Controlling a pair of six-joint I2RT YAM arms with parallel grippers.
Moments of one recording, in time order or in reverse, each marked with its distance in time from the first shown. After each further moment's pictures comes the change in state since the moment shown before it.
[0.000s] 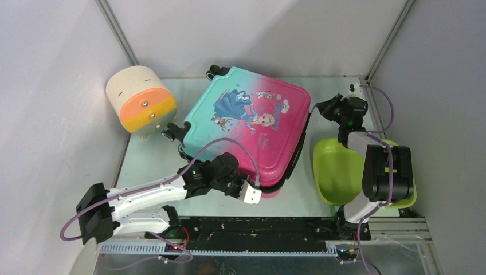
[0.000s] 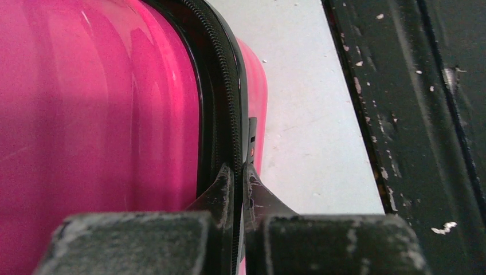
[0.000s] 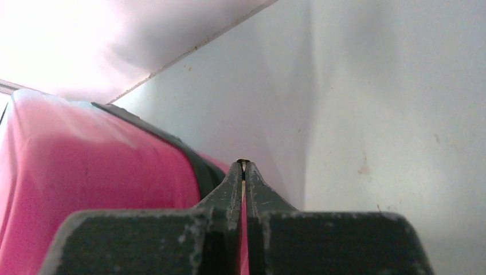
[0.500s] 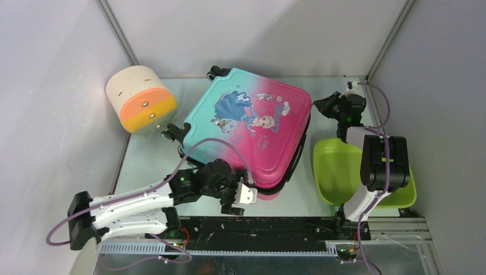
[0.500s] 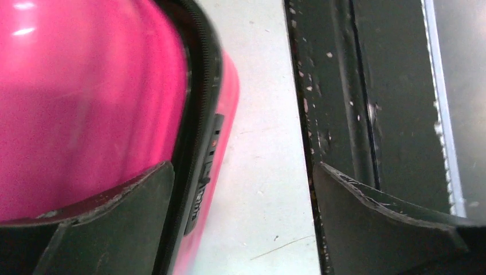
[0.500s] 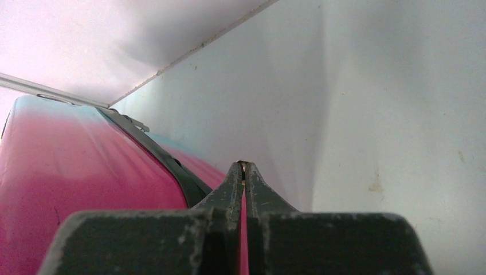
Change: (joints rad) left arm -0.066 -0.130 -0.008 -0.087 -0.026 -0.237; right arm -0.013 0.140 0.090 0.046 -0.071 0.031
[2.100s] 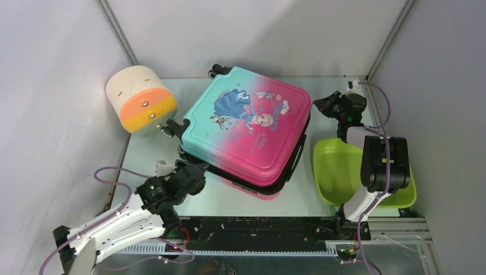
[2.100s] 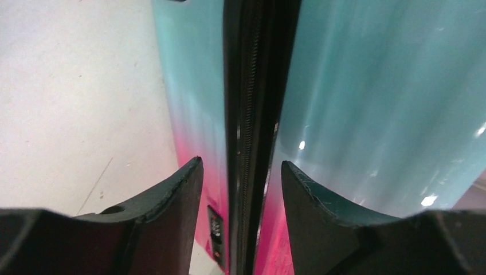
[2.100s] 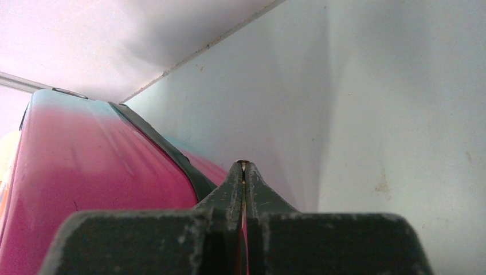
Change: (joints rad) left arm 0.183 -0.357 -0.092 -0.490 -0.913 -2.628; right arm 0.001 -0.011 0.002 -0.004 -0.008 0.017
